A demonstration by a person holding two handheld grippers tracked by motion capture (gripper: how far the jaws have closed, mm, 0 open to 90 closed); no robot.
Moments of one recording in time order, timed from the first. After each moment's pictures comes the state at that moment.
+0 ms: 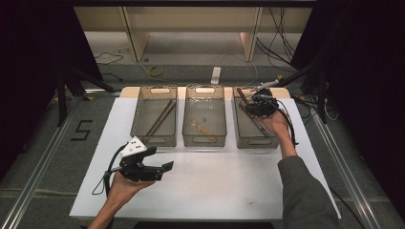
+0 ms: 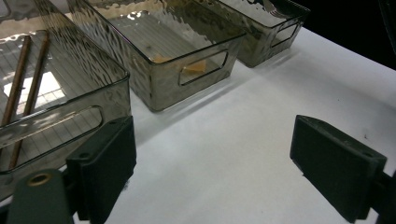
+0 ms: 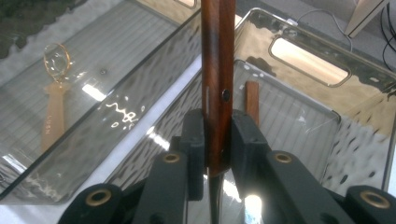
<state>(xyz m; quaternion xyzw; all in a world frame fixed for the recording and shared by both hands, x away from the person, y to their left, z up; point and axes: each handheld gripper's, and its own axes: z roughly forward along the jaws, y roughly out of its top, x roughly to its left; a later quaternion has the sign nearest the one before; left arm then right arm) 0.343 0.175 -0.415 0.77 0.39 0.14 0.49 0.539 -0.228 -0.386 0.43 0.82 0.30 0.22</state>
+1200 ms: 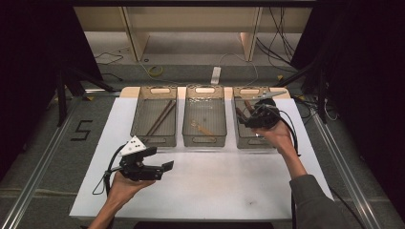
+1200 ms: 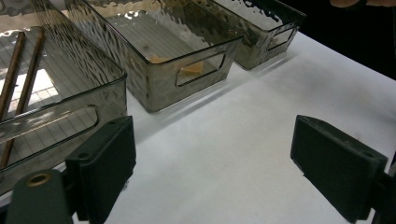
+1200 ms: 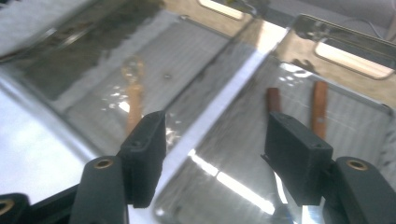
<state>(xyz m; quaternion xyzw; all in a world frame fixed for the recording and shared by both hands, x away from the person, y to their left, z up) 0.344 0.175 -0.416 0.76 0.39 0.12 0.50 0.486 -0.223 -0.376 0.42 0.81 0.37 0.17</state>
